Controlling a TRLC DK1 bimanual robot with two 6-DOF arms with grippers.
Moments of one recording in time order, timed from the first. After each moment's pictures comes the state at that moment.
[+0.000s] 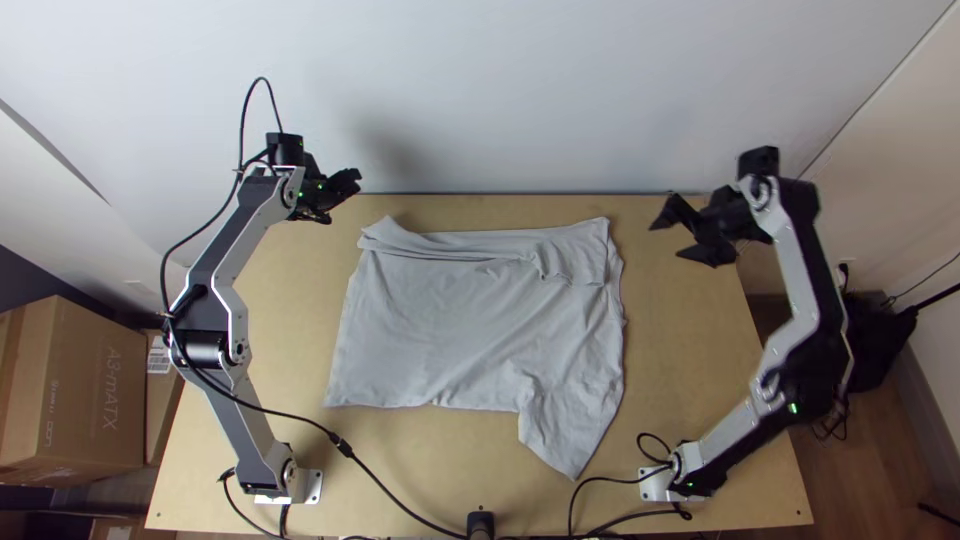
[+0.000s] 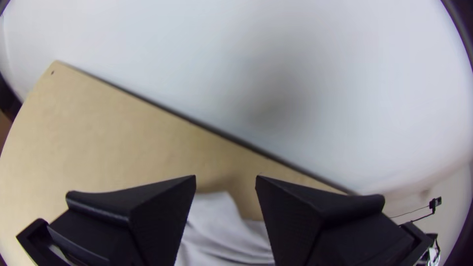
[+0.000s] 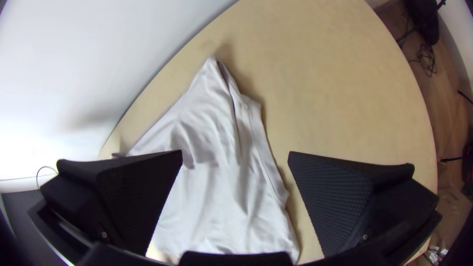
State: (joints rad) left arm -0.01 2.01 1.88 -0.58 0.21 -0.50; right arm -0.16 1.77 1.77 -1.18 -0.39 0.43
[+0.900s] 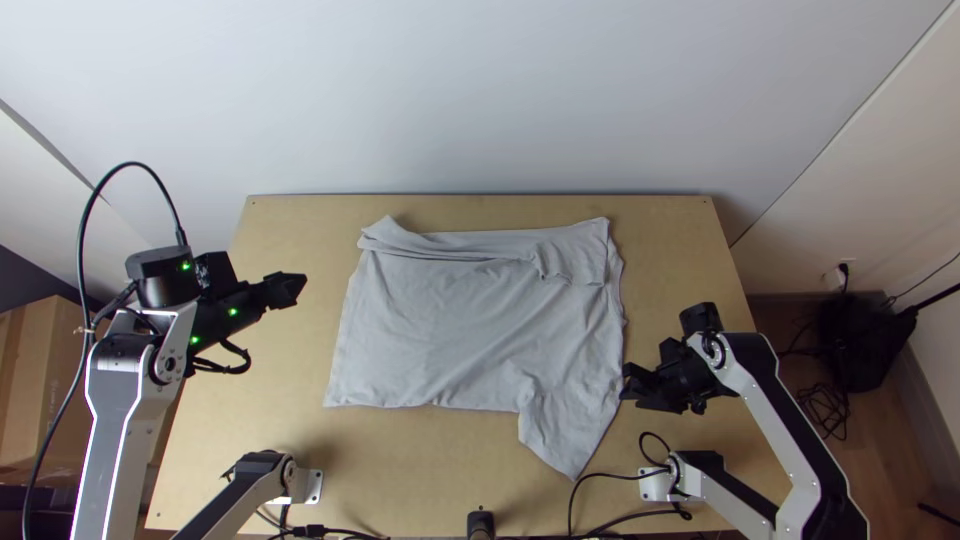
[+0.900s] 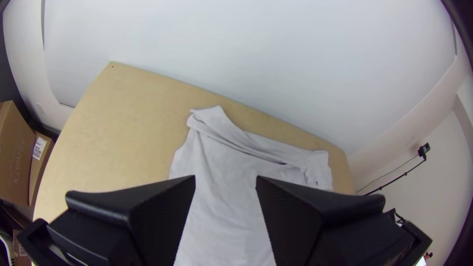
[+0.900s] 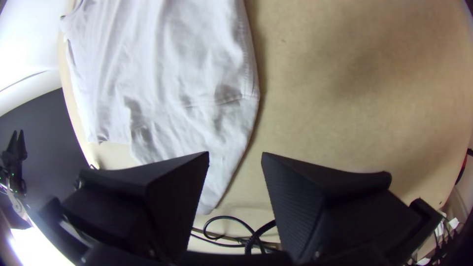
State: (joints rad) left arm 0.01 0.92 1.21 -0.90 0.23 -0.37; right arm 0.03 1.10 0.71 -1.19 -0.41 0.26
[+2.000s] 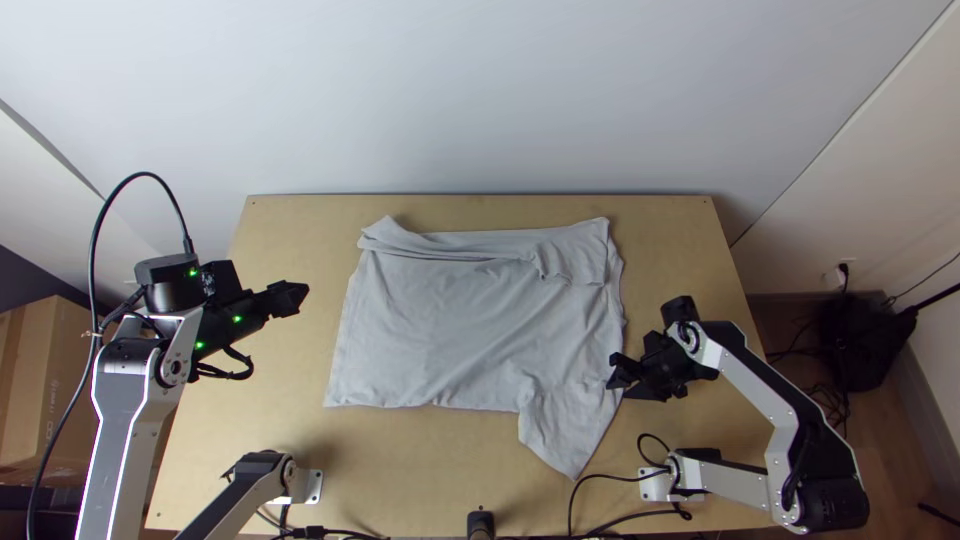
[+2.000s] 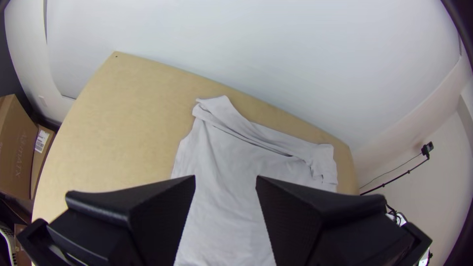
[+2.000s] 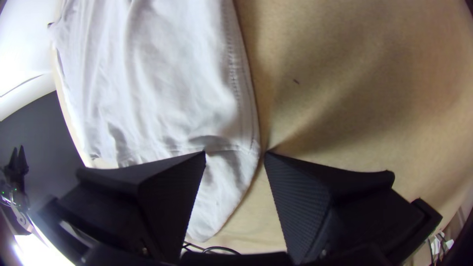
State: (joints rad) left arm 0.02 0.91 1.18 -0.92 0.23 -0.36; right arm 0.03 1.35 0.66 -0.93 -0.43 0.27
